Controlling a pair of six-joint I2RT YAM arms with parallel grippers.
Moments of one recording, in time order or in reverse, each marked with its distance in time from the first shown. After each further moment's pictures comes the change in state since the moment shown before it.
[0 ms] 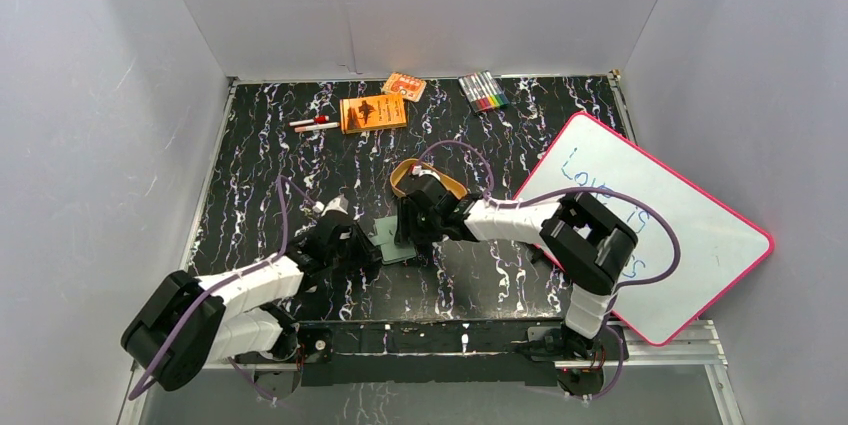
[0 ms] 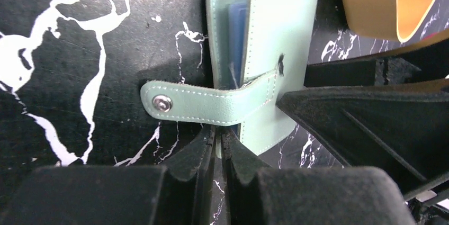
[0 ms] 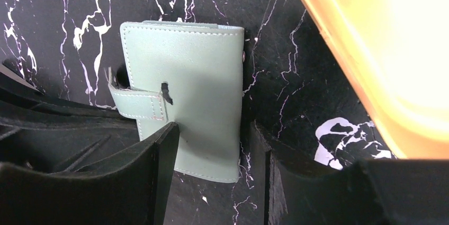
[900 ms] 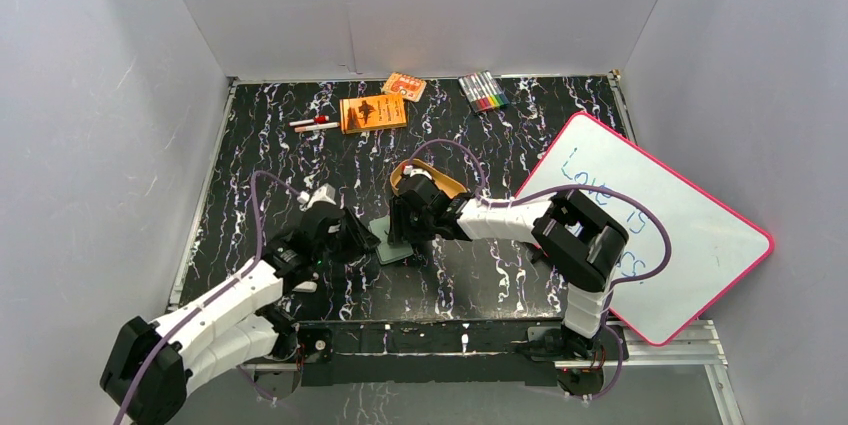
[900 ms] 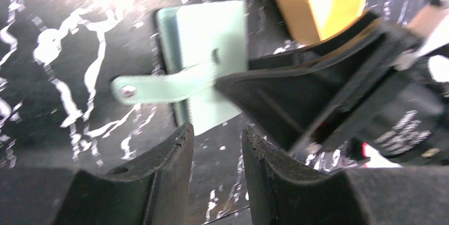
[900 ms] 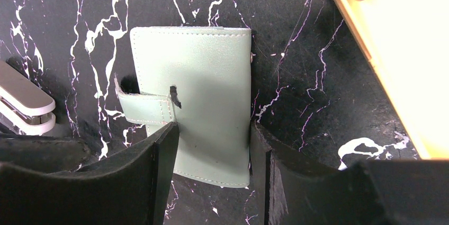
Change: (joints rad) left arm 0.000 -0.262 0.104 -0.337 -0.055 -0.022; right arm 0.022 0.050 0.055 0.002 0.003 -0.024
